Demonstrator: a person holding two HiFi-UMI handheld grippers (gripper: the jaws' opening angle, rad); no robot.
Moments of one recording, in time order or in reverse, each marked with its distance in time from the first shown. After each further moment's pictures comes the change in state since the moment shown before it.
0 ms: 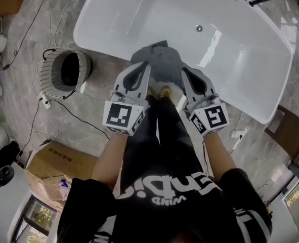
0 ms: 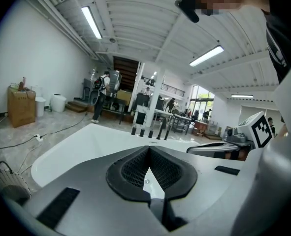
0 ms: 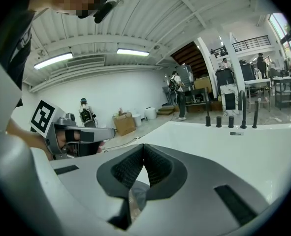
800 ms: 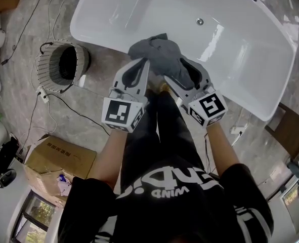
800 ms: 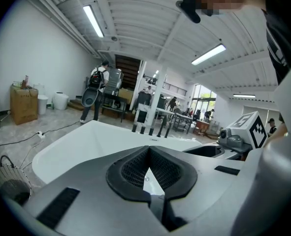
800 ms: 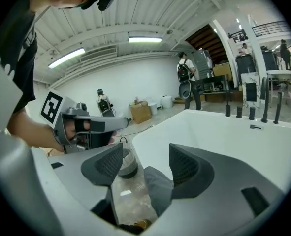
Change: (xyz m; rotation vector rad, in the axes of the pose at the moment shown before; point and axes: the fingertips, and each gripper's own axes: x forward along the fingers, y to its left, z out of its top) left arm 0.001 -0.009 -0.025 -0.020 0.017 0.019; right arm 0.011 0.021 -0.041 -0.034 0.139 0.205
